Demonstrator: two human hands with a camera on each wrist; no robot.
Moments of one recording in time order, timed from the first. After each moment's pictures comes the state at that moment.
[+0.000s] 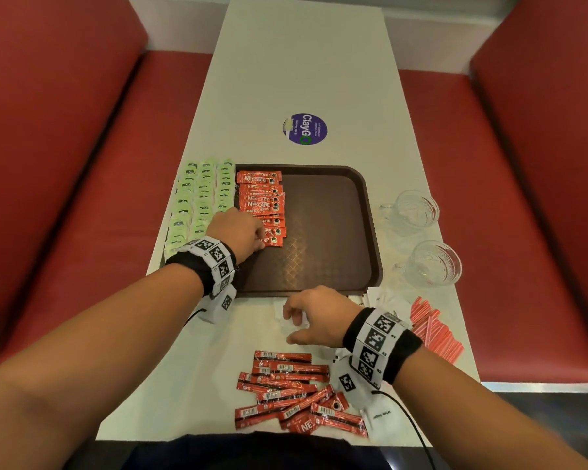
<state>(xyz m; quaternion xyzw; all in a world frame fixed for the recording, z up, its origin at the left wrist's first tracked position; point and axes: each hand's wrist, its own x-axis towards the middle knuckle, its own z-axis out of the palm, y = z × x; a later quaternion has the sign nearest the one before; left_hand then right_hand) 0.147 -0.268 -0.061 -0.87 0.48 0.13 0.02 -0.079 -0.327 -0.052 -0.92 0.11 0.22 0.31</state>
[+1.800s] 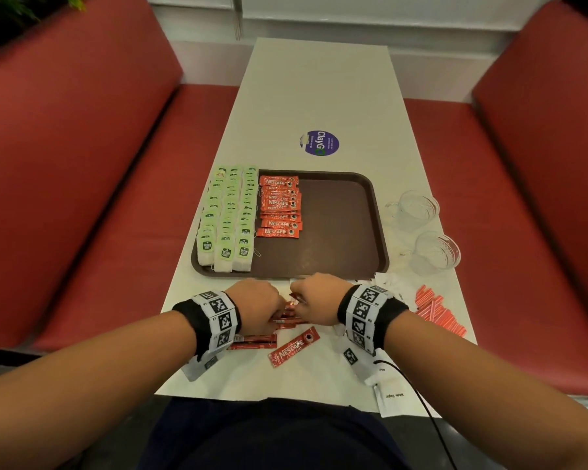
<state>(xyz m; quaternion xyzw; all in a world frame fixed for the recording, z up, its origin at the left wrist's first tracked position) 0.041 -0.155 -0.045 -0.71 0.65 0.22 0.14 -0.074 -0.288 -0.029 -0.95 0.09 0.24 0.19</state>
